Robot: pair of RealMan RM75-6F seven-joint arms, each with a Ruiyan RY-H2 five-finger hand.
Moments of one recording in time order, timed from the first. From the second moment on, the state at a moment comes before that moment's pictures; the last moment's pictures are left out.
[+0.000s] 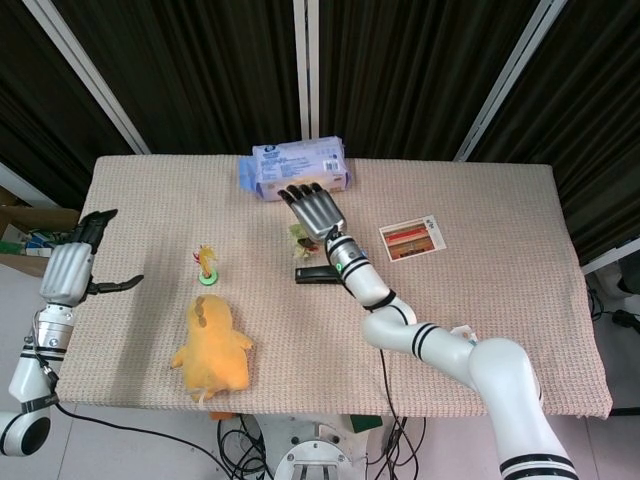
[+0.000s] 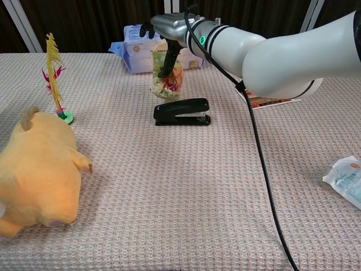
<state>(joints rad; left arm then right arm) -0.36 -1.26 -0.16 -1.36 1.37 1.26 -0.29 1.24 -1.94 0.42 -0.79 -1.03 0.67 -0.32</state>
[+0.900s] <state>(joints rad) -0.23 -1.23 -0.08 -1.47 1.44 1.43 -0.08 0.35 -1.40 0.01 -1.49 -1.28 1.49 -0.15</state>
